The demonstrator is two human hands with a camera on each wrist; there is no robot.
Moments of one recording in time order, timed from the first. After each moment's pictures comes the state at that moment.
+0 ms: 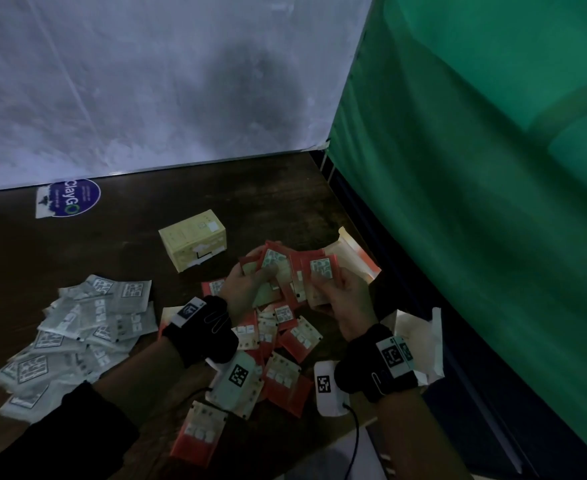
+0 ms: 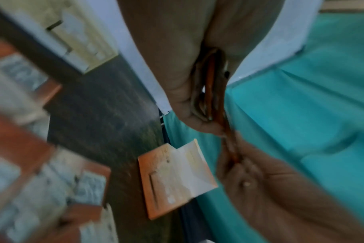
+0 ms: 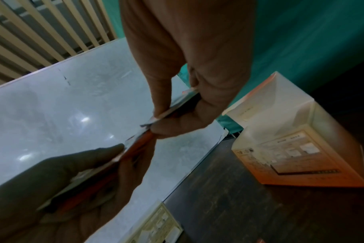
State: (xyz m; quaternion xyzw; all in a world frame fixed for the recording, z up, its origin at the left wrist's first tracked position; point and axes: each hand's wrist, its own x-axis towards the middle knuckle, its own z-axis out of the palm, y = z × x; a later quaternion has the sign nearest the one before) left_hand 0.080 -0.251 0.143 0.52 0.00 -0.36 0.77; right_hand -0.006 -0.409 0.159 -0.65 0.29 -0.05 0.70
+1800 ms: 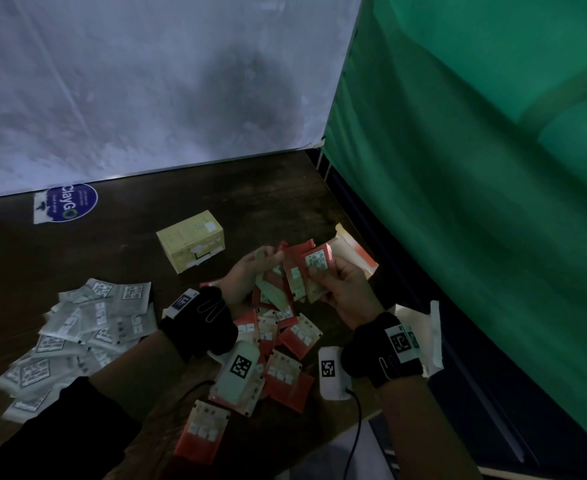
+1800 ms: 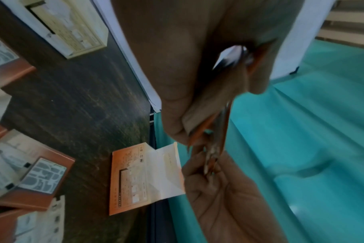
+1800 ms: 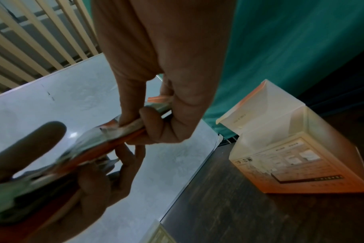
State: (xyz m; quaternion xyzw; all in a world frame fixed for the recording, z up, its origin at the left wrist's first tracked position) left_hand 0.090 -0.253 0.151 0.47 -0.09 -0.46 0.75; right_hand -0.006 -0.419 0.169 -0.58 0.22 0.00 0.79
